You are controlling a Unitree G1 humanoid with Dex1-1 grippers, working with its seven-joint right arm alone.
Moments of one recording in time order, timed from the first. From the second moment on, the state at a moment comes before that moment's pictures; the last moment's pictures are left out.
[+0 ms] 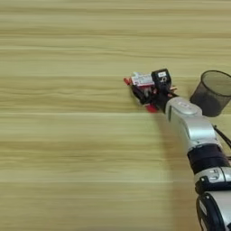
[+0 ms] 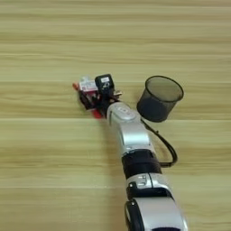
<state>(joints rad) -0.45 -0.15 -0.07 0.48 0.04 0.30 0.28</state>
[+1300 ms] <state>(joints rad) -0.45 -0.18 -0.09 0.44 0.06 0.33 0.25</state>
